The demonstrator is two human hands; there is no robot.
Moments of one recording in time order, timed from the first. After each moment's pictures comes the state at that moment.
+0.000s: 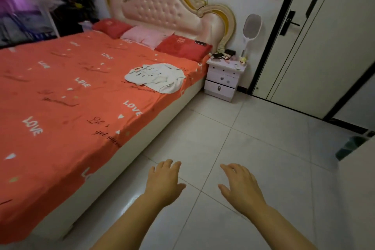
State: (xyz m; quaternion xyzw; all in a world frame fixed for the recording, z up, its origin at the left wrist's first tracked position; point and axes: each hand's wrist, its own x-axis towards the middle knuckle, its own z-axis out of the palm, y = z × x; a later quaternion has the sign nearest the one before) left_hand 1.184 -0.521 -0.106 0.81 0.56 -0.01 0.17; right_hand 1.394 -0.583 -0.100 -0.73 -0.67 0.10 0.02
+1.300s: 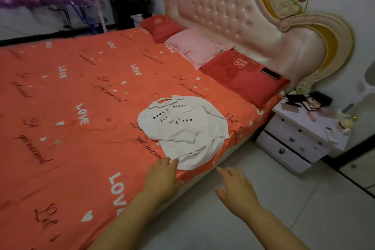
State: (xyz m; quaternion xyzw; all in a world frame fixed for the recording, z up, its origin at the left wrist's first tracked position) left_hand 1.259 0.230 -0.133 0.68 0.71 0.00 0.17; right_hand 1.475 0.243 -0.134 -0.59 -0.79 0.15 0.00
